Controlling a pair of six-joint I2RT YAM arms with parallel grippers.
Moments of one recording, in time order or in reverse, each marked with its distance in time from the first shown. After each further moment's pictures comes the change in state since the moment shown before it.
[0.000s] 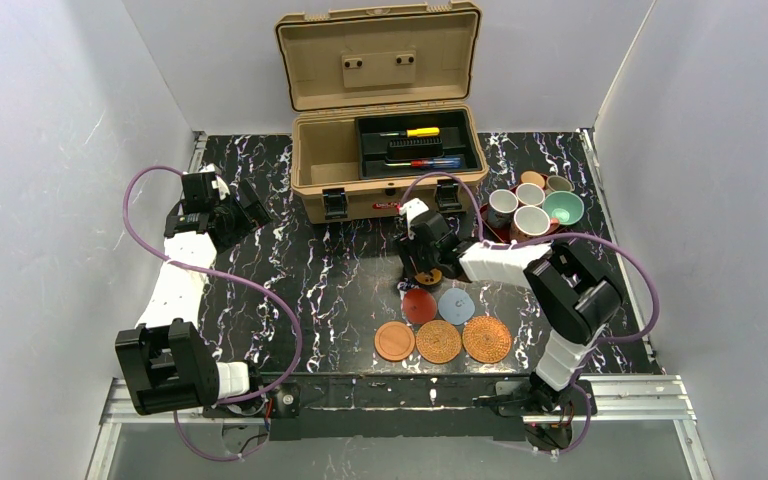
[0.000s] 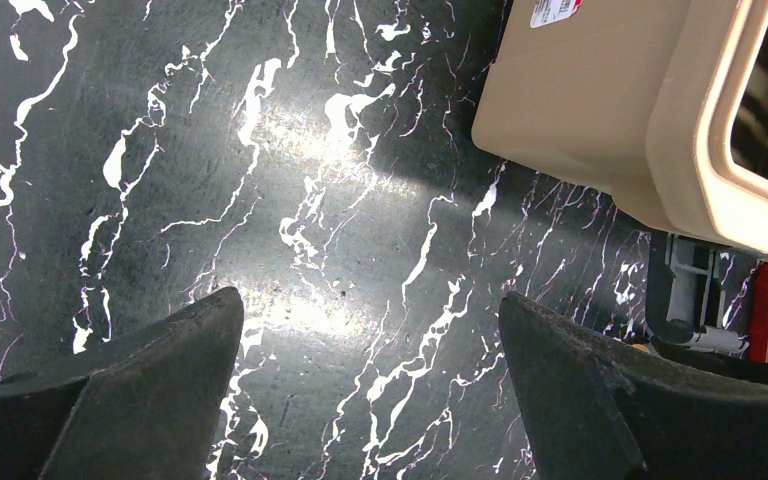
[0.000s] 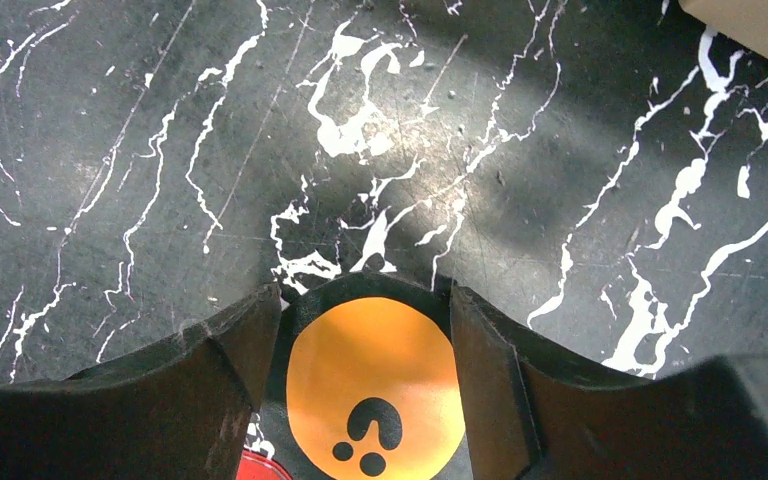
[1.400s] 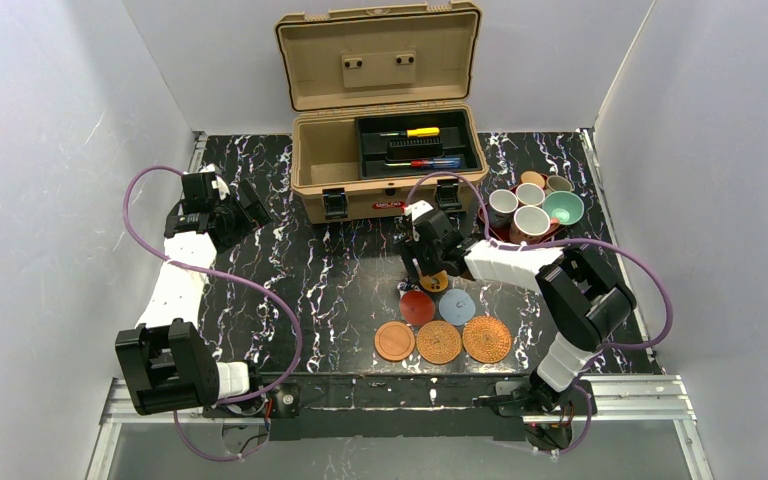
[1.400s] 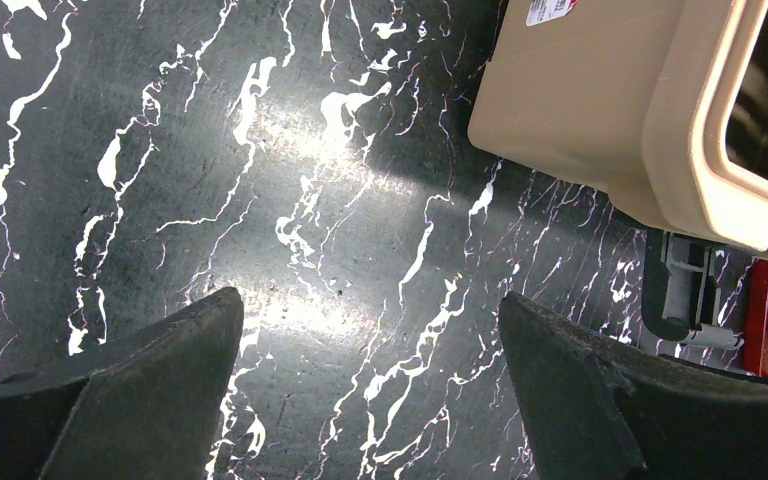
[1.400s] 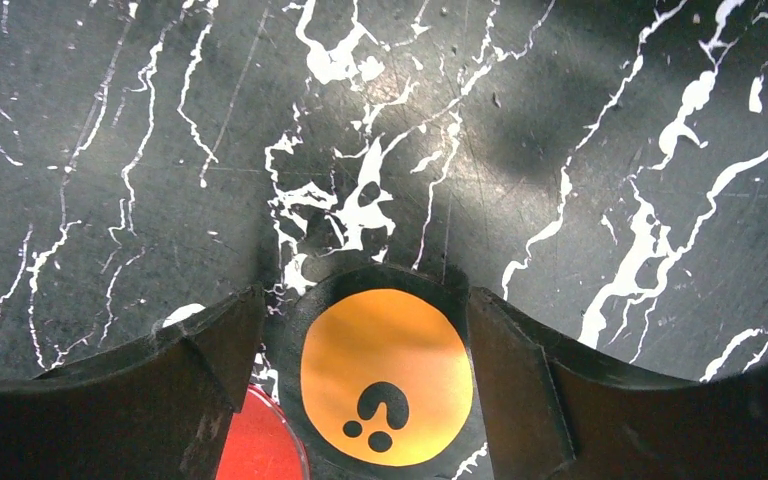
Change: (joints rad) left arm 0.000 0.000 0.000 0.000 0.008 -0.003; right arm -0.005 -0.064 0.005 -0.158 -0.013 0.059
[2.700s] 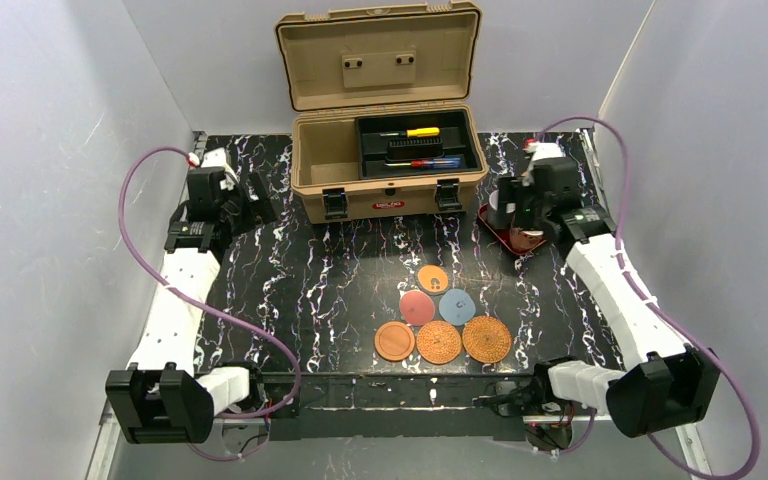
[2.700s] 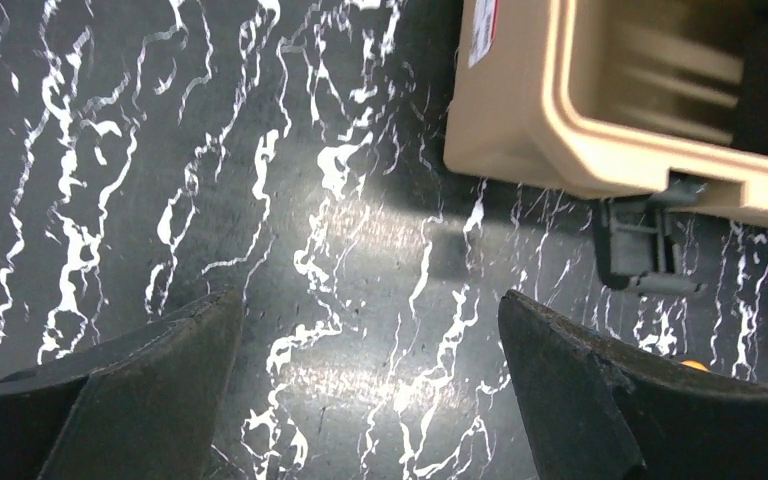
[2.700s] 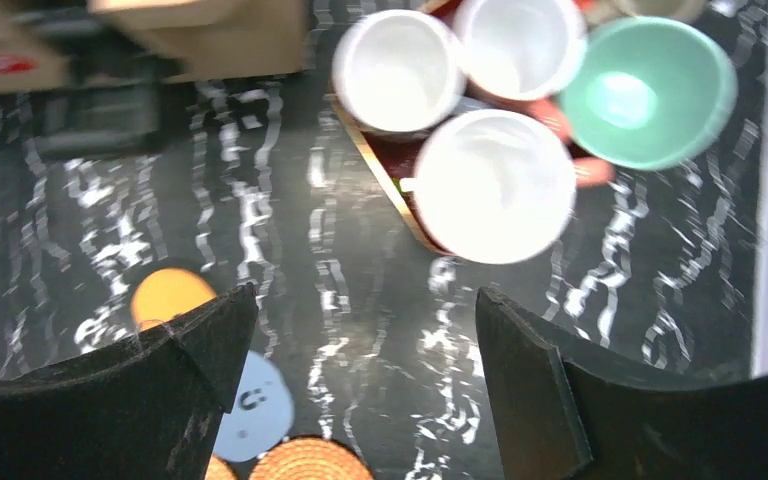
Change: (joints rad) left arm -0.127 -0.154 0.016 -0.005 -0.166 0.129; right arm -0.409 -0.500 0.205 -0.508 0.015 -0.011
